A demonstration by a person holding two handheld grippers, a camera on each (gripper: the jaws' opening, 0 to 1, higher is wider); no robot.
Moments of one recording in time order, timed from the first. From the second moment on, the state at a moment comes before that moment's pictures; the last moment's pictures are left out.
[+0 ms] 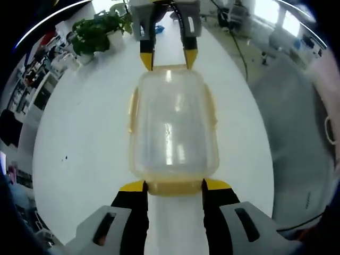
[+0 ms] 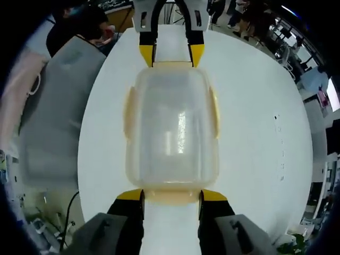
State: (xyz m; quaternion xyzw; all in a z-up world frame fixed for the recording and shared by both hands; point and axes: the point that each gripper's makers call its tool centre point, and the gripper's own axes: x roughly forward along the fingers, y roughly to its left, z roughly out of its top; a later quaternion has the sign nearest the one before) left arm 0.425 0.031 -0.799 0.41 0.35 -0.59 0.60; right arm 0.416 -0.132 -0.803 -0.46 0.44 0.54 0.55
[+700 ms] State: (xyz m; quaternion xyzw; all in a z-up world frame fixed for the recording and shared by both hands) left arm 0.429 0.015 -0.817 0.39 0.37 -0.59 0.60; right arm 0.423 -0.148 -0.816 -0.45 0.46 0.55 0.53
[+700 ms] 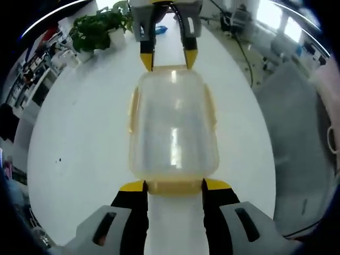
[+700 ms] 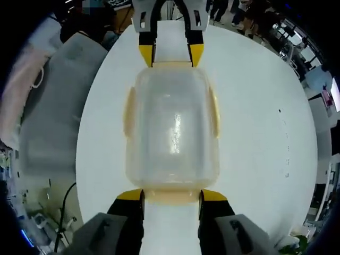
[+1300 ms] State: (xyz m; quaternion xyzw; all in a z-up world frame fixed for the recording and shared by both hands) left arm 0.433 0.012 -0.823 0.38 0.37 -0.60 0.60; right arm 0.423 -0.151 -0.829 -0.43 0.47 0.56 0.52
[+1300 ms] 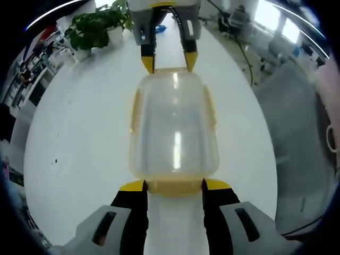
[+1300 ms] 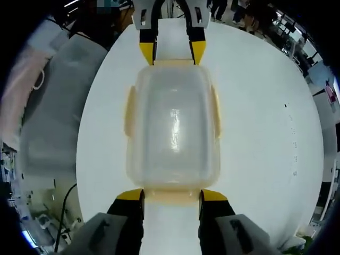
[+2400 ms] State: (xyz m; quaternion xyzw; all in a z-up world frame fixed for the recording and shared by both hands) left arm 0.439 -0.012 -0.791 0.34 0.33 -0.60 0.64; right arm 0.433 -0.134 -0.796 -0.41 0.43 0.55 0.59
